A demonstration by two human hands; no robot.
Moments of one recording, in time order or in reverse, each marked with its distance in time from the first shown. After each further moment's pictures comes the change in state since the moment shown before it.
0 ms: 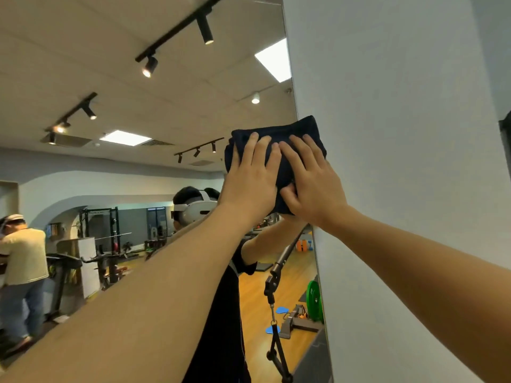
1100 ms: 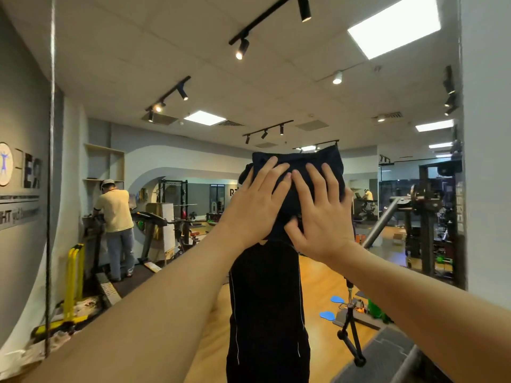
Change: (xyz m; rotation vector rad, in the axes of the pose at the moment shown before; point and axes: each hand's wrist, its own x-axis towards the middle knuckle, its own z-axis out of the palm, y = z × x) left_hand -0.204 -0.211 -0.071 0.015 -0.117 0.065; right_hand -0.037 -0.277 0.064 -0.002 -0.044 -0.071
